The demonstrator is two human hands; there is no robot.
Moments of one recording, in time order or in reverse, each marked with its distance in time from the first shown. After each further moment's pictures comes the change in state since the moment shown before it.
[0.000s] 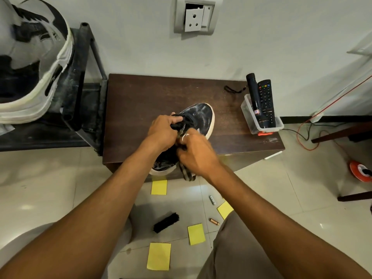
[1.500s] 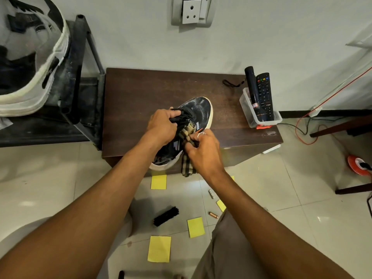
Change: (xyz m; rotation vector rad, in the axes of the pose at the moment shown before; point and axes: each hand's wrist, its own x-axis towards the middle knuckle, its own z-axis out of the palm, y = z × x) left_hand -0.002 -0.001 0.005 -0.011 0.042 0.001; right_hand -0.025 0.008 0.017 0.306 0.260 0.278
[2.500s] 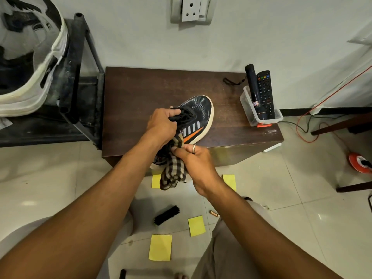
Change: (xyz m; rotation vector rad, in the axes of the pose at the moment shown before) left_hand -0.004 0.005 0.002 -0.091 0.041 -0.076; right_hand -0.027 -0.015 0.012 0.795 -0.244 0.417
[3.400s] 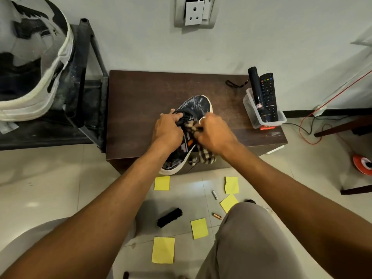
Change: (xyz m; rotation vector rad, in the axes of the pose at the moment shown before) left_hand -0.002 -0.004 0.006 0.175 0.002 0.086; right_hand 0.076 -0.057 -0.046 -1.222 0.064 -0.440
